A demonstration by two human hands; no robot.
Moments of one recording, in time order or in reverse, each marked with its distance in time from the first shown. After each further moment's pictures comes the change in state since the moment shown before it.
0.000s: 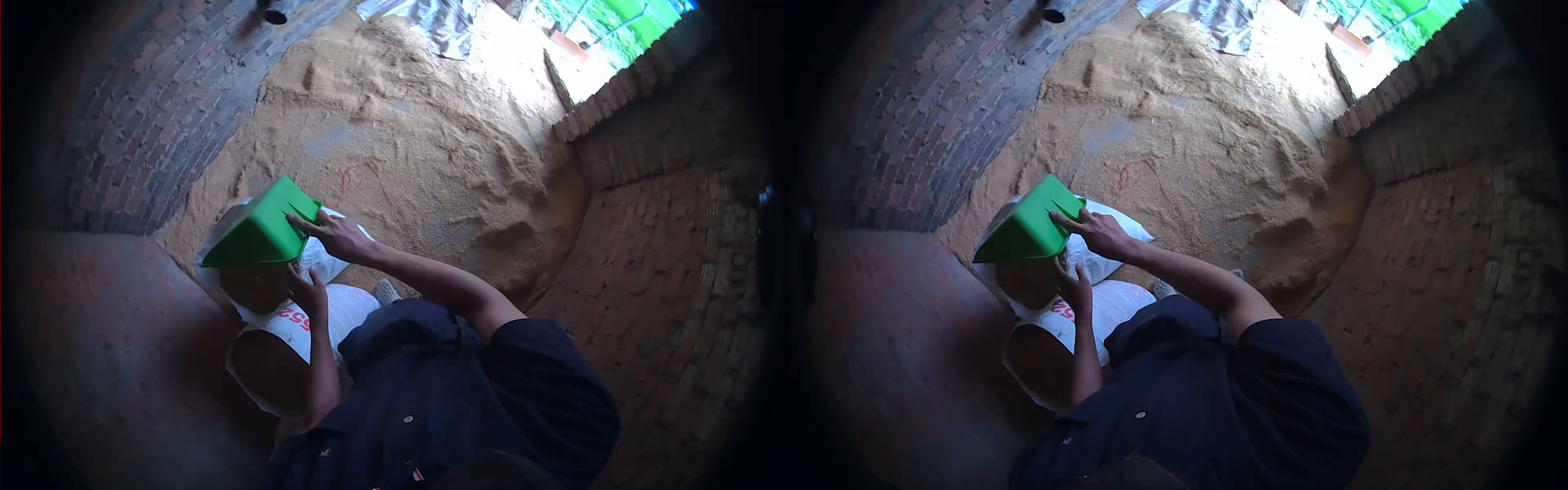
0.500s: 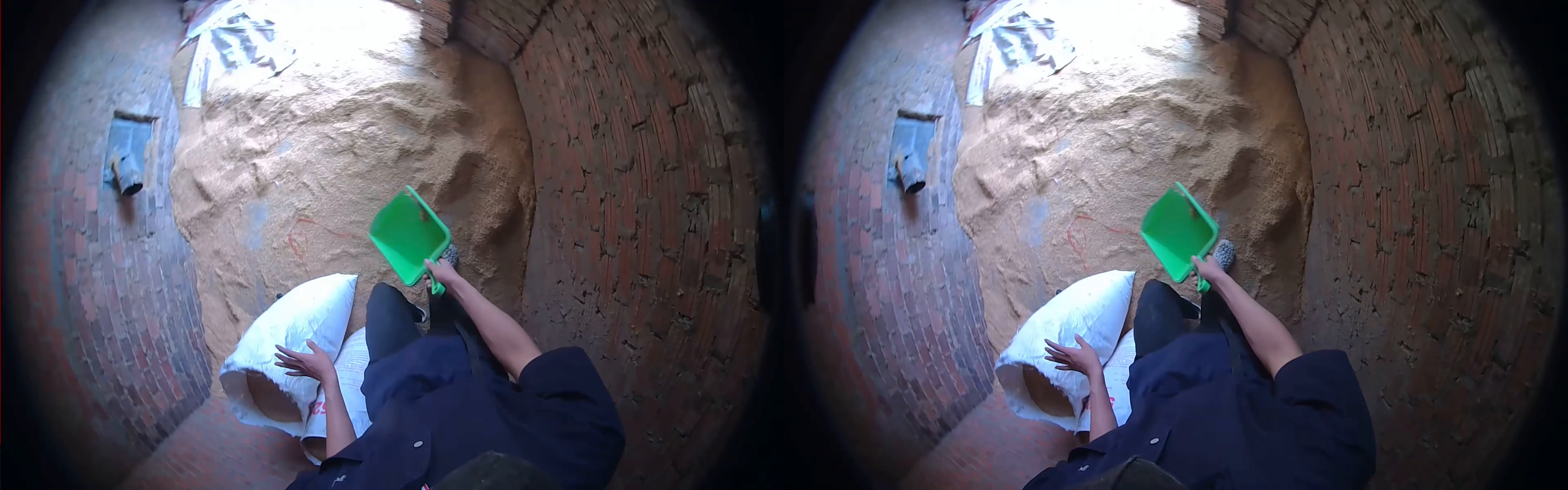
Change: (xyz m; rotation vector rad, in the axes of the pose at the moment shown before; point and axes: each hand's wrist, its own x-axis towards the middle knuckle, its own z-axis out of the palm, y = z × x) left_hand 0.003 0.123 0.043 0.381 -0.169 0.130; right_hand -0.360 0.226 0.076 1.591 0.881 1.463
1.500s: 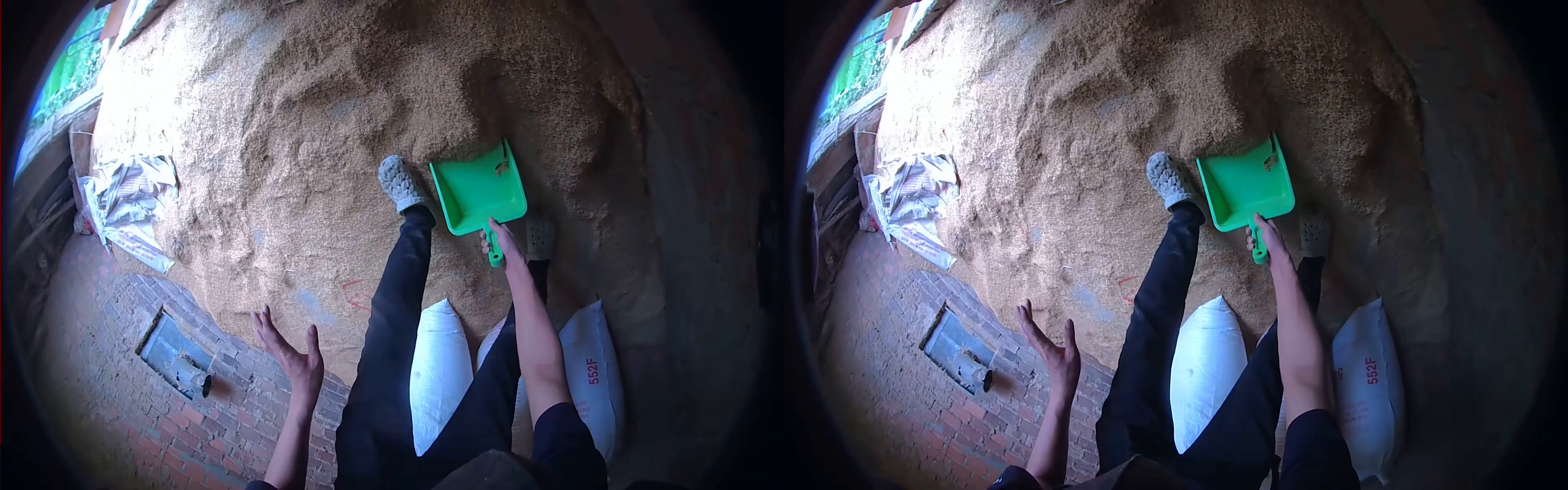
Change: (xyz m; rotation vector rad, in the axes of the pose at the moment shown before) left_hand 0.185 0.463 0.190 0.106 -0.463 1.390; right_hand 0.359 0.059 -0.064 1.142 0.209 0.072
